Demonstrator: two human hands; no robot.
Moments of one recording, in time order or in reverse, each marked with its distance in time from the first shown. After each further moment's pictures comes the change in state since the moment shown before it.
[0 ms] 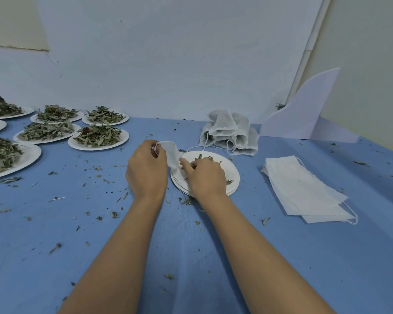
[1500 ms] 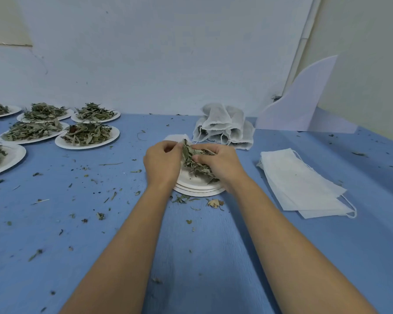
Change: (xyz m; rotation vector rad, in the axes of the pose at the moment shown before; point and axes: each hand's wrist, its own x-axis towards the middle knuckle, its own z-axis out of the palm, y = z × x) left_hand -0.006 0.026 0.027 -0.283 -0.325 -0.150; right_hand 0.025 0.041 -0.036 0.901 -0.206 0.009
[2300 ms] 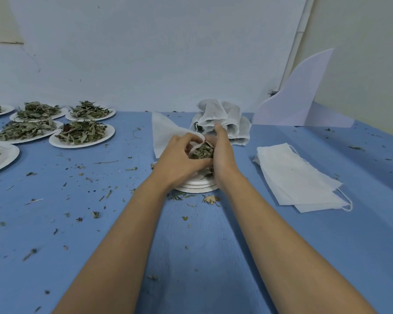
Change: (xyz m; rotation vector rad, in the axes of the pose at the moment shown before) left_hand -0.008 0.007 0.005 0.142 -0.496 0.224; right_hand 0.004 -0.005 0.009 0.220 0.182 0.160
